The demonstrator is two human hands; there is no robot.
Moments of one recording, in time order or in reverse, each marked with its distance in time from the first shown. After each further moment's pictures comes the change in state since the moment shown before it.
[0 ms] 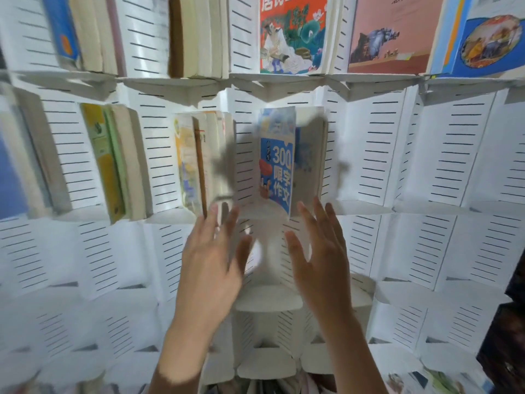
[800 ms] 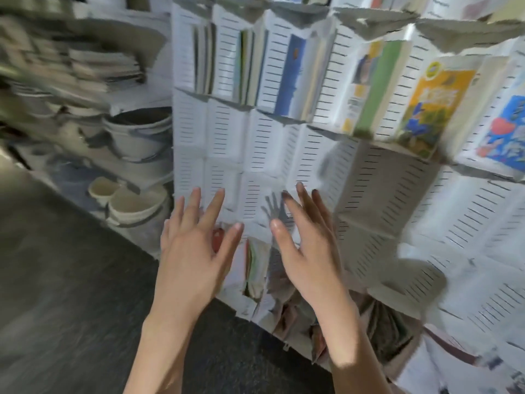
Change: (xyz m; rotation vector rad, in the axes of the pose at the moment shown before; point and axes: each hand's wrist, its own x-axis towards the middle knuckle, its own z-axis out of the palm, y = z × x) left_hand -0.325 -0.141 -0.312 0.267 0.200 -0.520; right_hand -0.250 -0.341 0.054 0.334 -0.623 -0.258
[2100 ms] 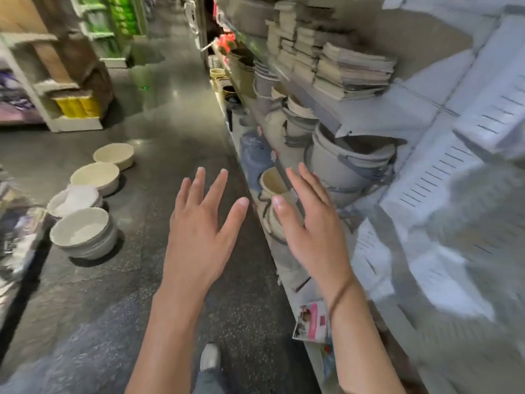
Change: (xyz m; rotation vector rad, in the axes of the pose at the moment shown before) left_hand 0.212 -0.366 -0.155 0.120 0.459 -0.595; right_hand 0.303 -0.238 0.415 0.413 -0.527 -0.462
